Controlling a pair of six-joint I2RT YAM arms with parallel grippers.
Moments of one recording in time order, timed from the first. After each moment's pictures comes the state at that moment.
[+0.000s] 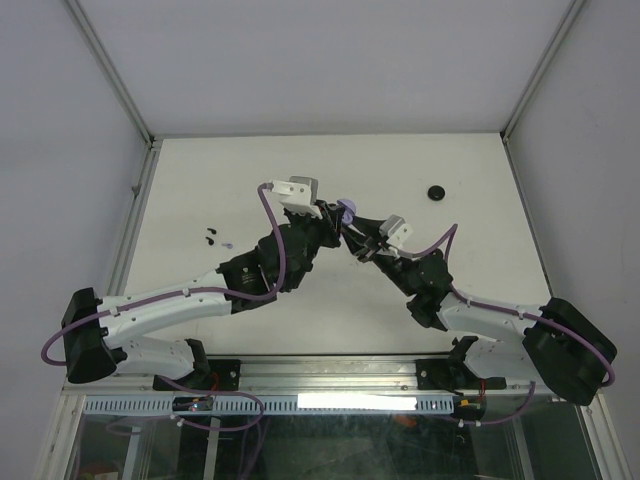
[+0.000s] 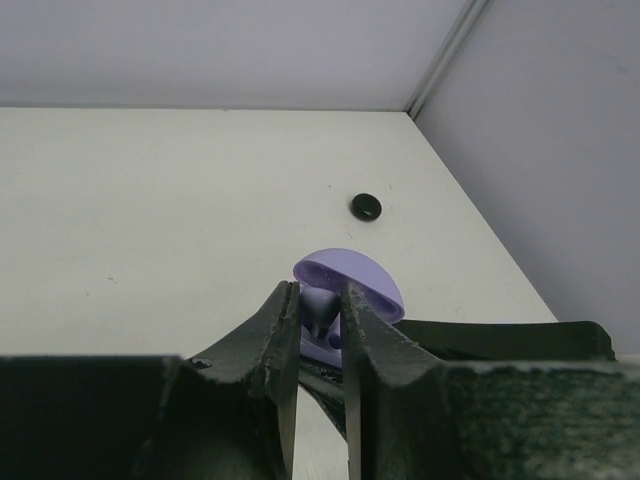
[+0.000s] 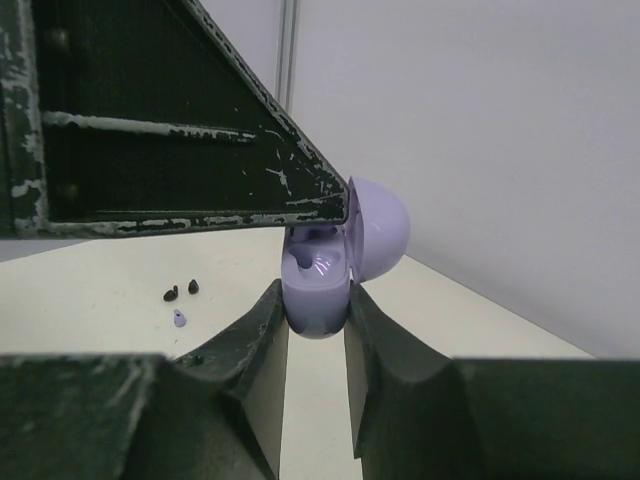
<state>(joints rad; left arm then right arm) -1.16 1.25 1.01 0.21 -0.73 -0.37 0.86 1.17 0.38 1.17 0.01 -0.14</state>
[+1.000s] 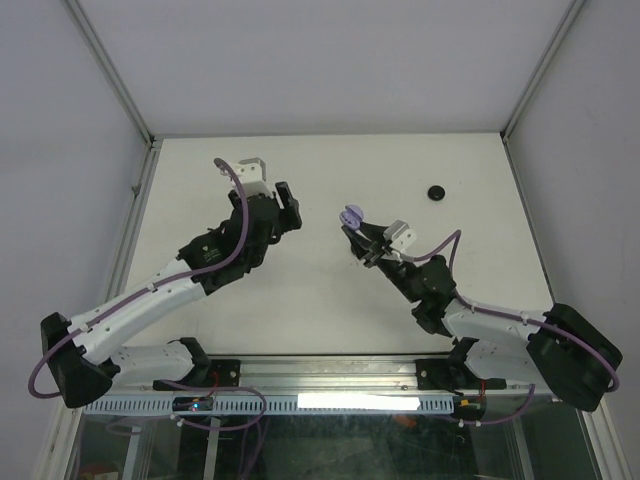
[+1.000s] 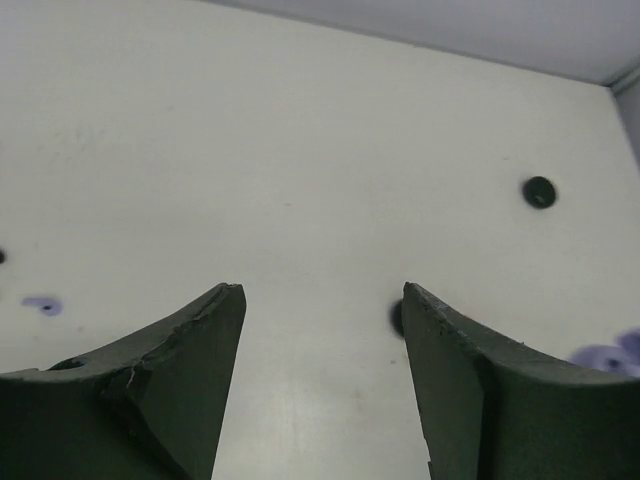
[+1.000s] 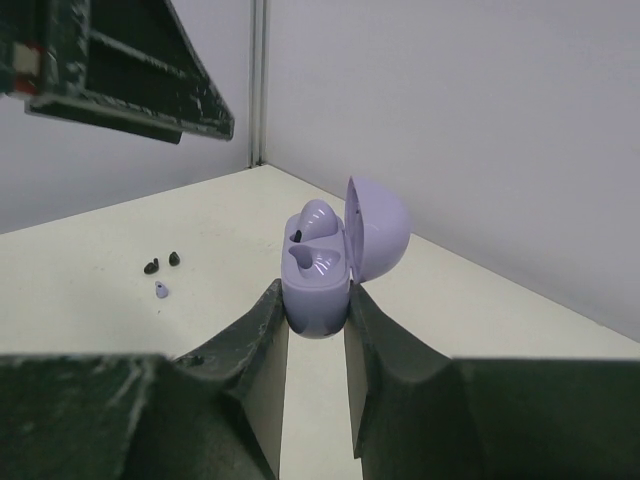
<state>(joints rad) -0.95 1.14 1.09 -0.29 -0.72 -0.58 0.86 1.13 0.31 1.15 0.07 -0.14</state>
